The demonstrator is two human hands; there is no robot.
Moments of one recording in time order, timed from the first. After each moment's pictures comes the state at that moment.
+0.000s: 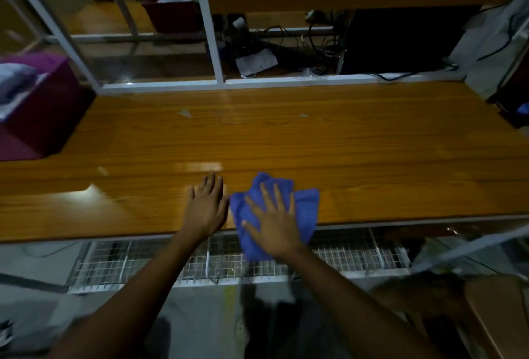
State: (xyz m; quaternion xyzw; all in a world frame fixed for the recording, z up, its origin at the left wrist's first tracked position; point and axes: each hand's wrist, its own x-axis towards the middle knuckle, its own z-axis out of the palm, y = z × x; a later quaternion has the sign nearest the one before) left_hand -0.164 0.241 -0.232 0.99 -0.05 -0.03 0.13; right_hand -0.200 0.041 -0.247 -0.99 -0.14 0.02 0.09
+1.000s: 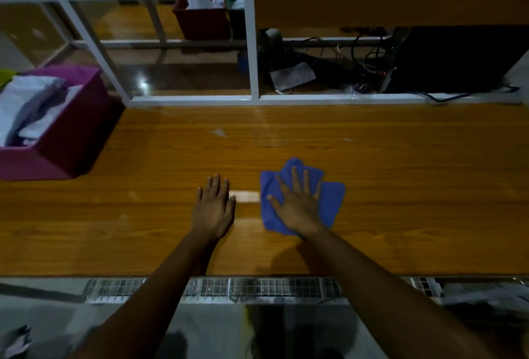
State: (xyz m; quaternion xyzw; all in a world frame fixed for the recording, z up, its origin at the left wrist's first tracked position) left_hand -0.081 0.324 -0.232 0.99 -0.01 -0.02 0.13; right_hand -0.058 0.102 -0.230 -0.99 -0.05 0.08 0.12
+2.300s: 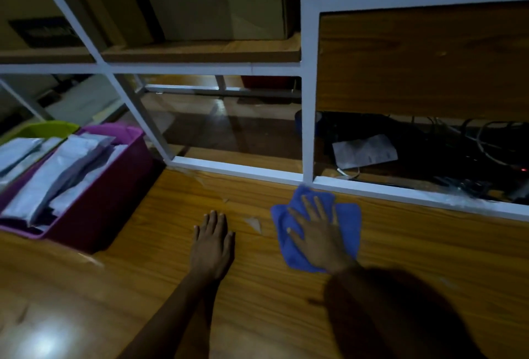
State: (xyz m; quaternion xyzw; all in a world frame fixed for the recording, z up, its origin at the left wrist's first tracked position) left_hand 0.097 0.399 -0.236 0.98 0.16 0.02 0.14; right_hand 0.203 0.152 -0.257 -0.96 -0.26 -0.06 0.11
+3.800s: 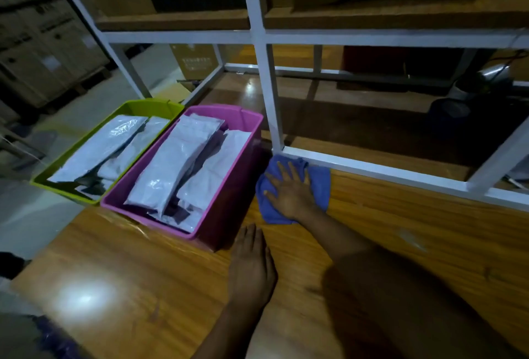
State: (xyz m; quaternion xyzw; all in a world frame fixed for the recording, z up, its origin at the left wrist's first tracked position) left_hand 0.019 0.602 -0.248 0.97 0.17 0.13 0.13; right_hand 0.218 0.548 -0.238 -0.92 -0.35 0.05 0.13
